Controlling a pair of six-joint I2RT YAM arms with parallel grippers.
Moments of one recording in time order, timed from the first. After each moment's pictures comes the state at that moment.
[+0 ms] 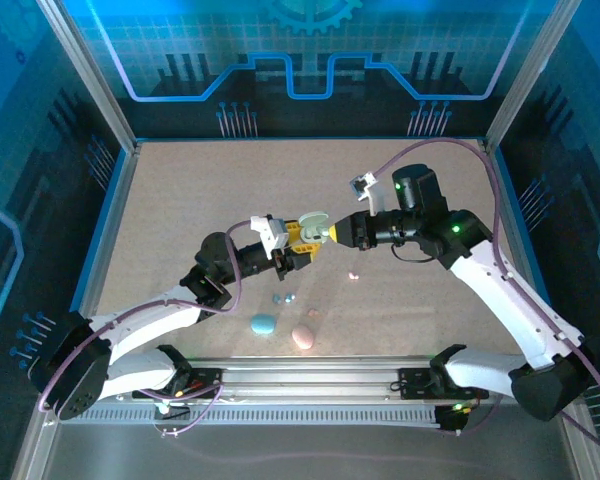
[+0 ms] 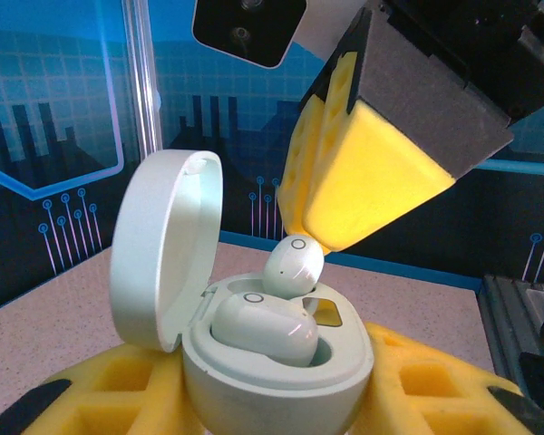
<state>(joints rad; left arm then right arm) -0.66 1.18 0.55 0.74 0.46 -0.06 0.52 1.18 1.26 -0.73 -0.62 0.38</state>
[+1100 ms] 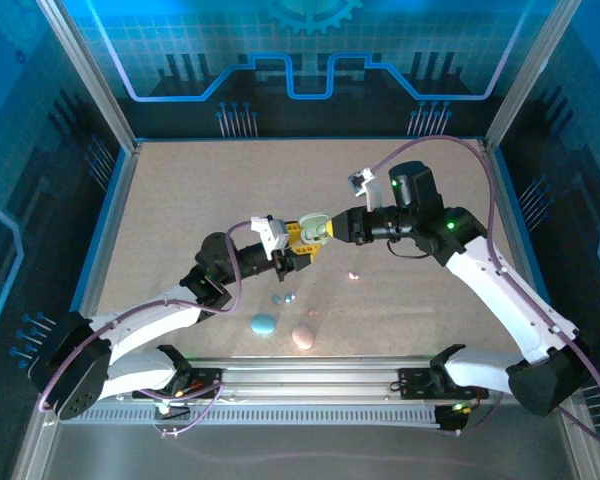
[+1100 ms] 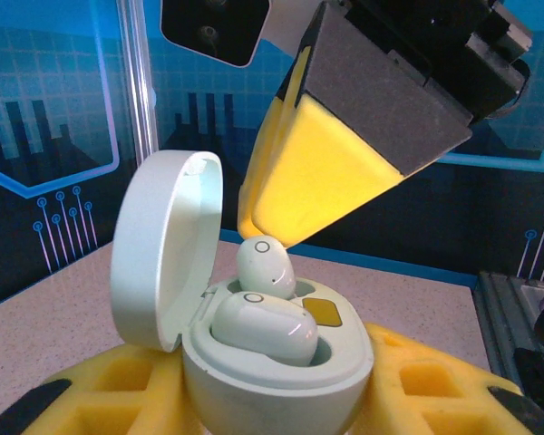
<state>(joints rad) -0.66 1.18 0.55 0.74 0.47 -0.06 0.52 1.21 1.26 -0.68 -0.60 0.41</state>
